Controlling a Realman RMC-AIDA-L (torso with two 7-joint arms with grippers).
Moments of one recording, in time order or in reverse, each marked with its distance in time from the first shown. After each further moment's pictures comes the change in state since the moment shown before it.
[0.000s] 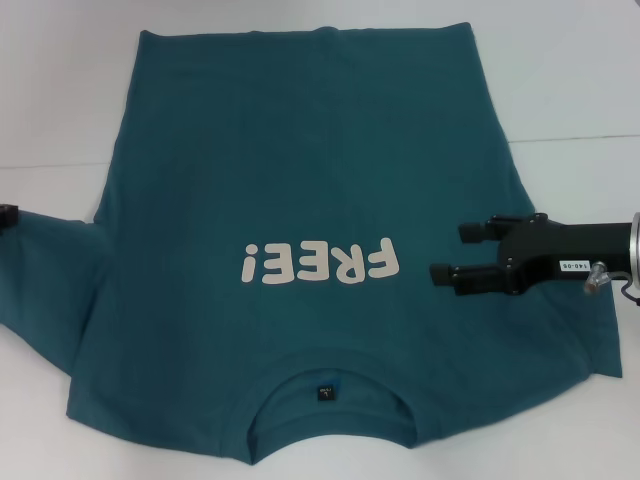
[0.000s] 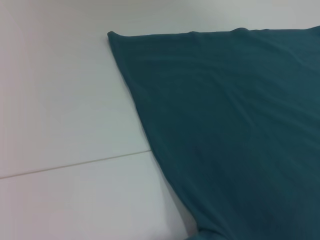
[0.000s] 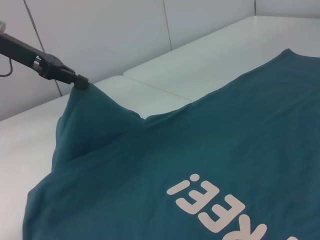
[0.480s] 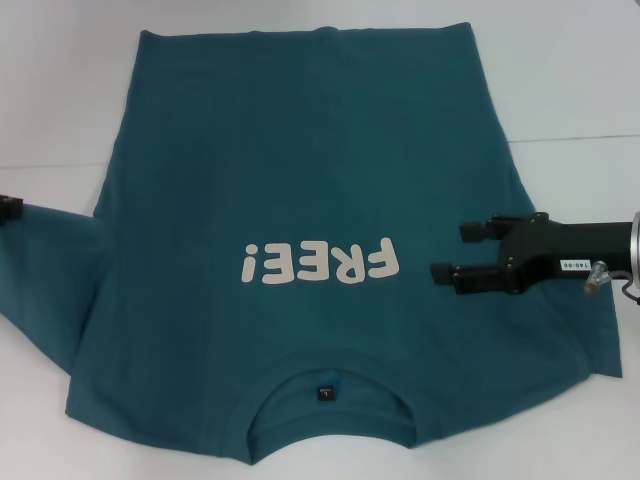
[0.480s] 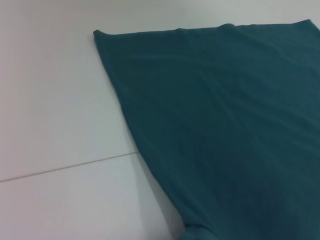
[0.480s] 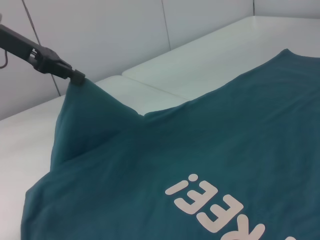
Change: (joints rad) left arm -0.027 -0.002 0.000 0.072 0.052 0.092 -0.060; right arm 0.000 -0.001 0.000 0.000 0.000 0.003 0.000
